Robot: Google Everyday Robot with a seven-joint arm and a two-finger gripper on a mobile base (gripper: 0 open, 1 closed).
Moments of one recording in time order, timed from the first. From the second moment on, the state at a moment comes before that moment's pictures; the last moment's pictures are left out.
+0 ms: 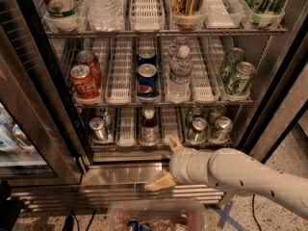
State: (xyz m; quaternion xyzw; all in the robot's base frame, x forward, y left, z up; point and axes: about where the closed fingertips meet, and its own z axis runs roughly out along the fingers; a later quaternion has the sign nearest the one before) arm 0.489 -0.022 0.640 -0.52 0.72 0.13 0.44
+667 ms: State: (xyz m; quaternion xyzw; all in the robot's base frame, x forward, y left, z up) arm 0.488 -0.018 0.637 -0.50 0.72 0.14 0.46
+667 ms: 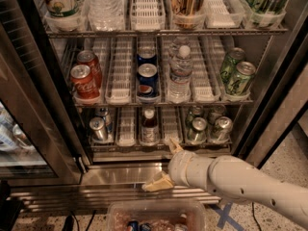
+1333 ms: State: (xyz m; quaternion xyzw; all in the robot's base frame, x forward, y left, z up) arm 0.524 0.005 0.624 -0.40 0.70 0.14 0.57
